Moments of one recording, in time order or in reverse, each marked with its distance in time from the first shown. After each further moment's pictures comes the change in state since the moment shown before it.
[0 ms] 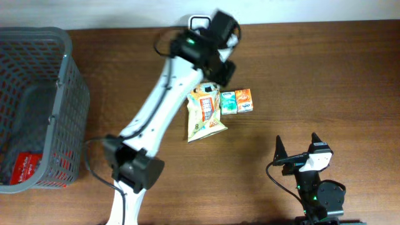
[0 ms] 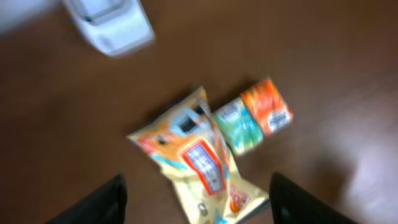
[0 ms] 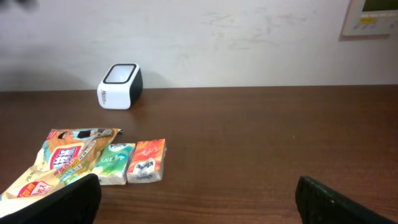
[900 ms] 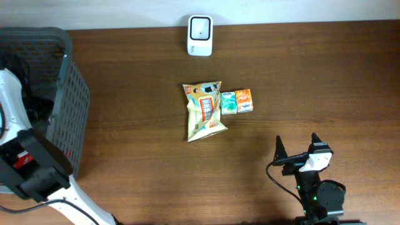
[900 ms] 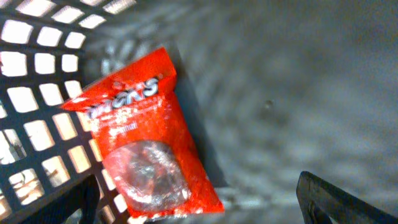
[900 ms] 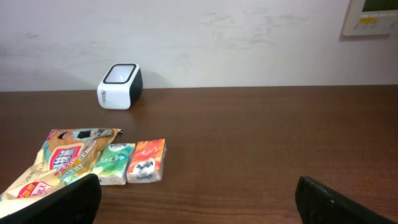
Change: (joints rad) left arm 1.091 -0.082 -0.555 -0.091 -0.339 -0.617; right arm 0.000 0.000 0.000 0.000 0.000 0.000
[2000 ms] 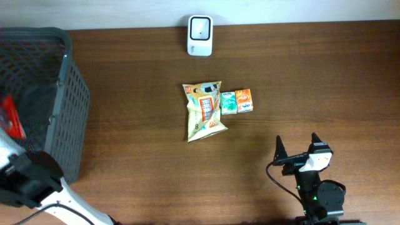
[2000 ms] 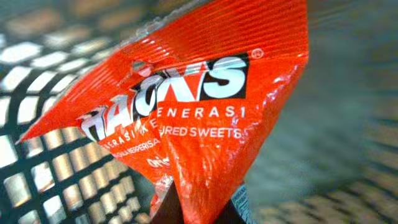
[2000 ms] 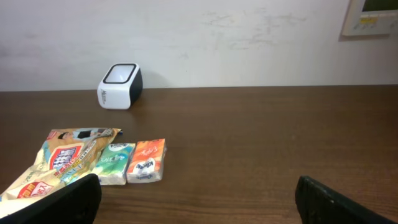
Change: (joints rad) left arm 0.119 0.006 0.529 -0.211 0.133 0.088; right arm 0.000 0.000 0.000 0.001 0.000 0.000
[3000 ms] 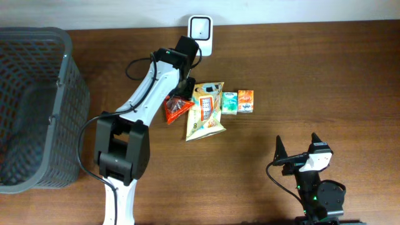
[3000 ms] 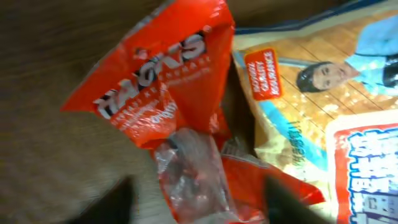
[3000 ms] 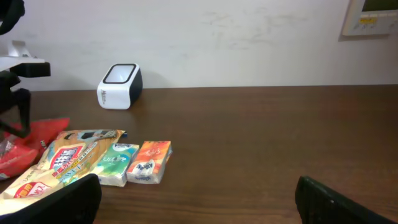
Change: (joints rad) left arm -1.041 0.077 -0.580 0.588 0.088 0.441; right arm 0.000 0.000 0.000 0.000 0.000 0.000
